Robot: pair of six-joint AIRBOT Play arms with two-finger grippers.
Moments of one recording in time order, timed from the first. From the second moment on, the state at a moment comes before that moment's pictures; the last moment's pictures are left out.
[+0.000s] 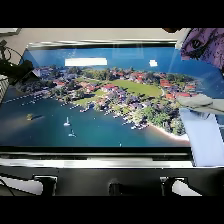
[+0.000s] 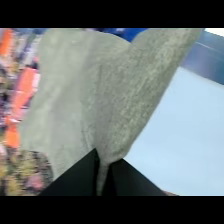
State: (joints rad) left arm 0.21 -1.68 2.01 1.18 -1.55 -1.75; right arm -0.58 -1.30 1.62 1.48 -1.45 -0.87
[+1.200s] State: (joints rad) left arm 0.21 -1.68 2.01 1.18 -1.56 -1.75; right arm -0.58 -1.07 0.87 1.14 -1.48 -0.79
